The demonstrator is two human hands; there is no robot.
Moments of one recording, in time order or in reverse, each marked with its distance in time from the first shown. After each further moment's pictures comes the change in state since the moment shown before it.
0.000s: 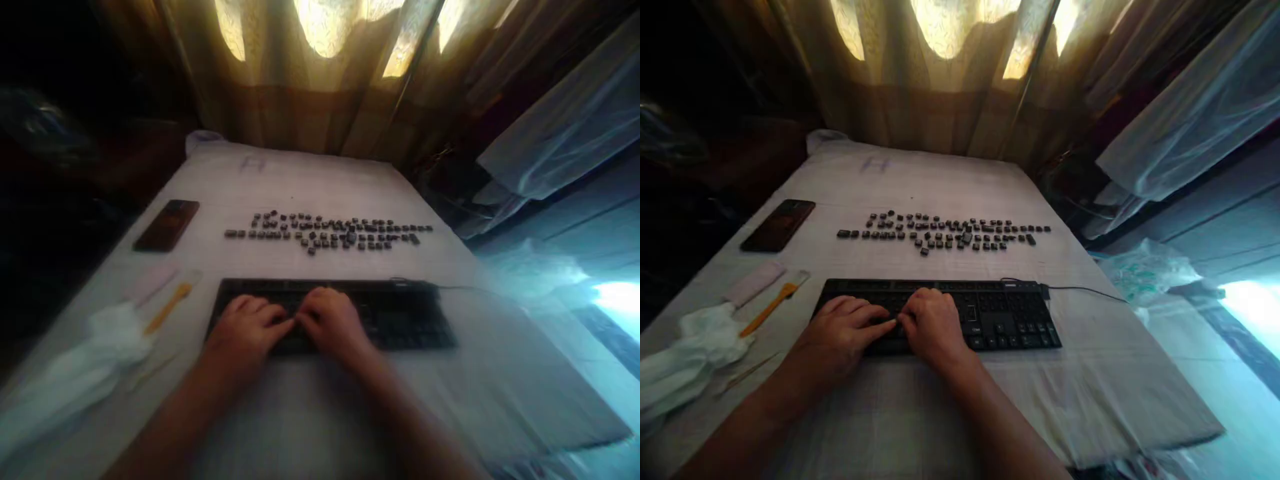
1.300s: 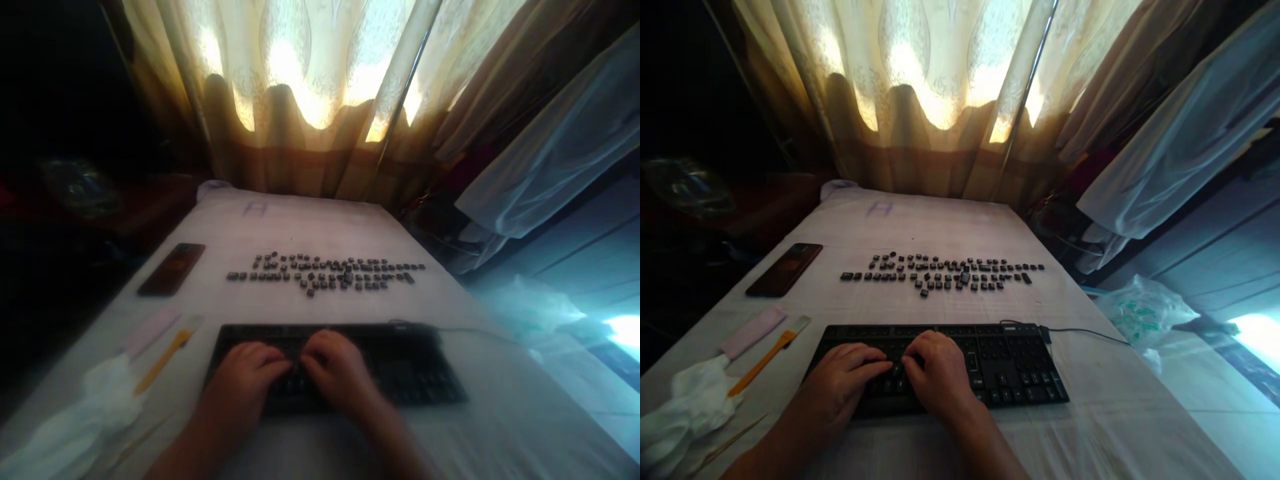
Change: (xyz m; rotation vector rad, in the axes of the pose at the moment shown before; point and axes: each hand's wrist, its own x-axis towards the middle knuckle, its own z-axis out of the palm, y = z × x) left_hand -0.005 -0.014 0.016 -0.240 0.165 -0.082; right_hand 0.002 0.007 0.000 0.151 0.080 0.011
